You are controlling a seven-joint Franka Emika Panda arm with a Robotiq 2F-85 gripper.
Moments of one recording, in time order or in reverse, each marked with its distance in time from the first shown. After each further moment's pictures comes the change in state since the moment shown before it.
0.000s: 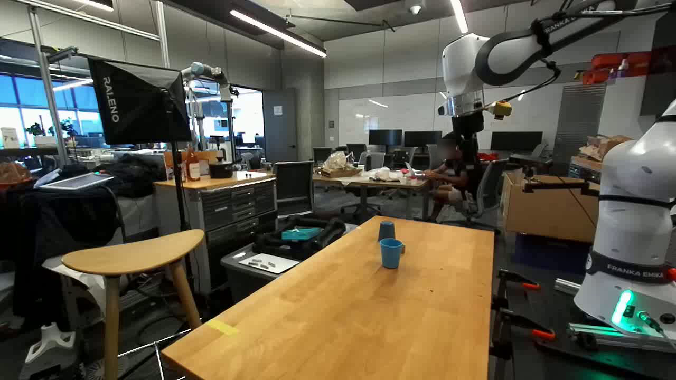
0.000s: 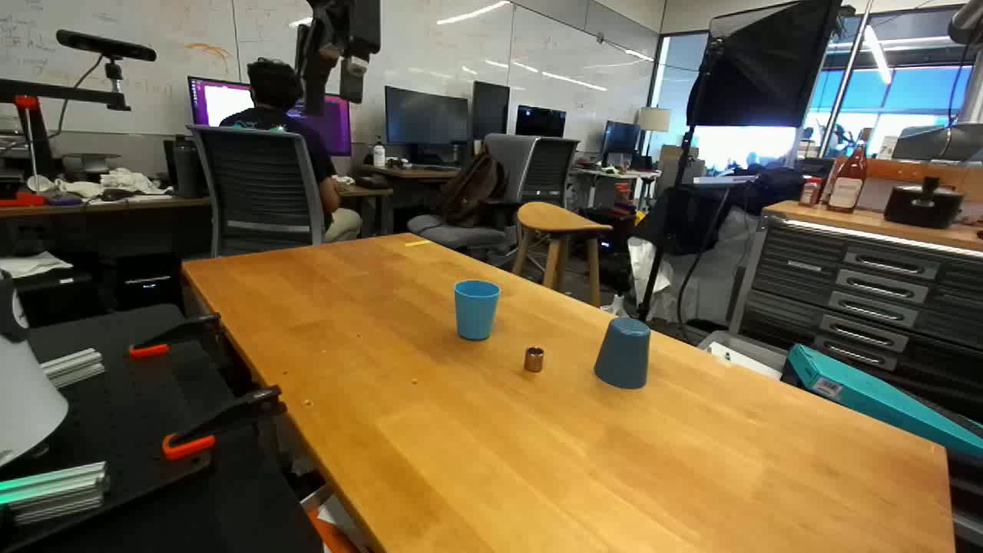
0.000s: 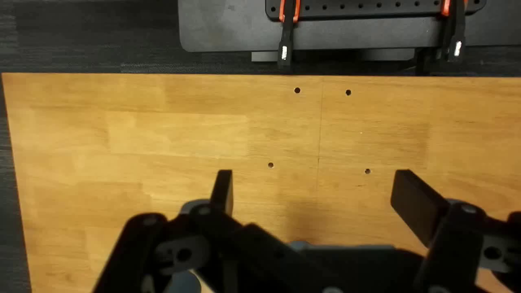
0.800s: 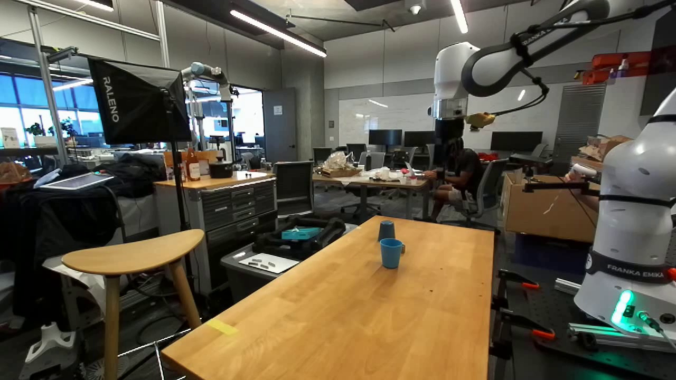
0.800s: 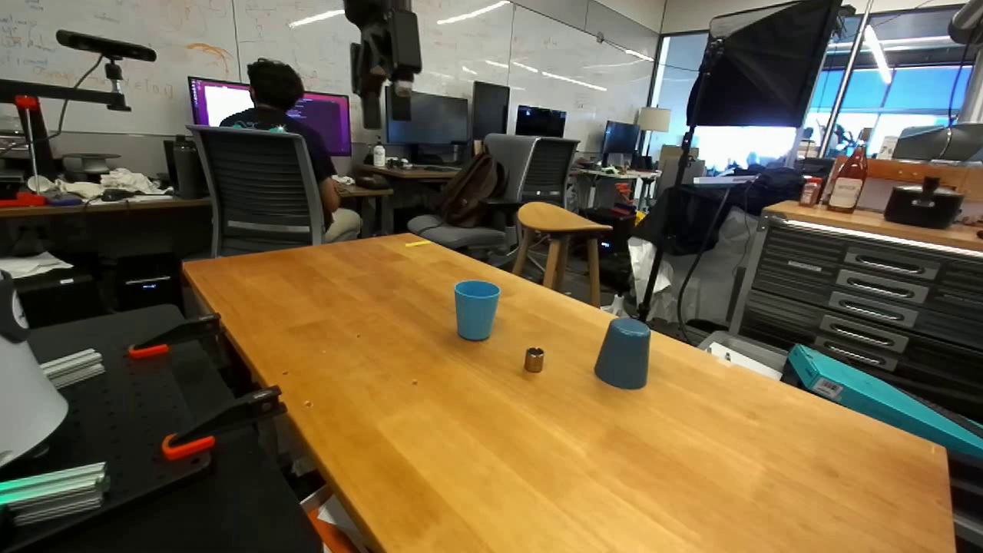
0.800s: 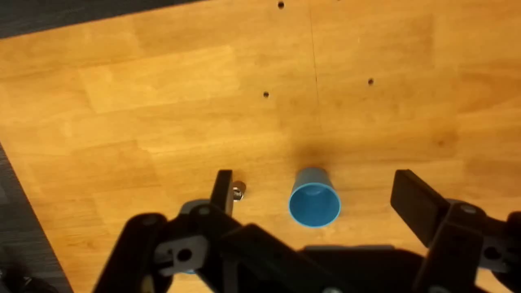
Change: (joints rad) arm -0.023 0.111 -0.025 0.022 0.023 0.267 0.153
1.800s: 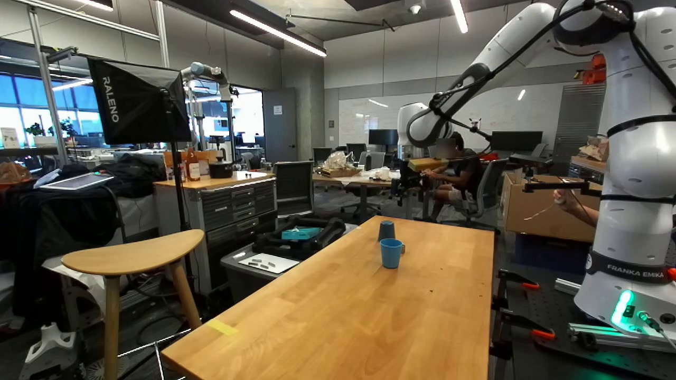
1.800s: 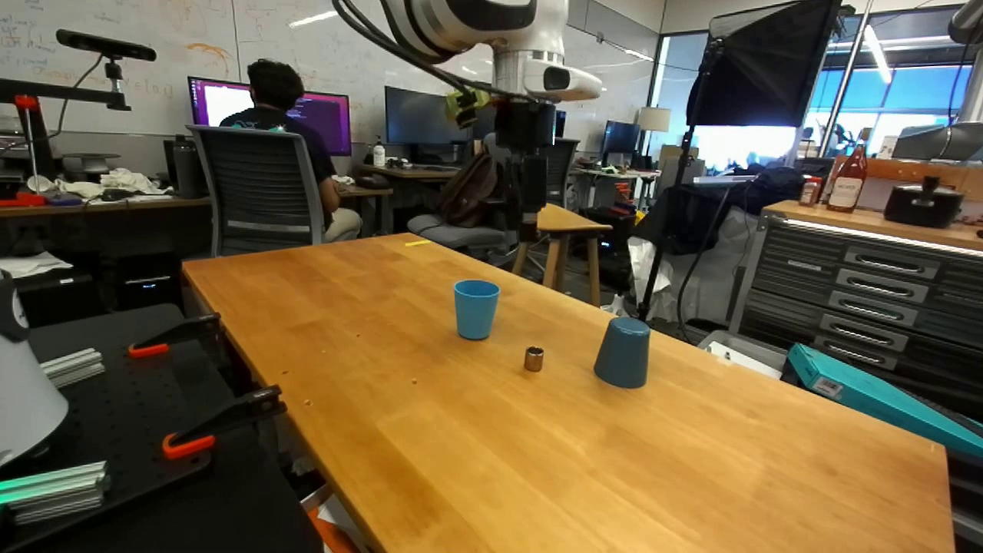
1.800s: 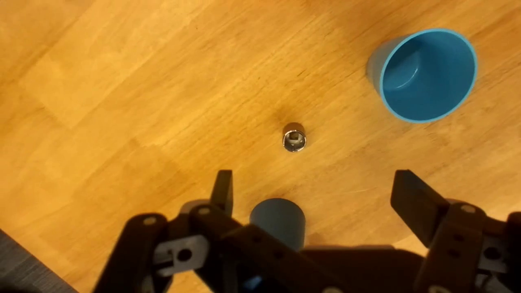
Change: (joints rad) arm -0.101 0.626 -0.104 0.332 0.042 0.286 0.287
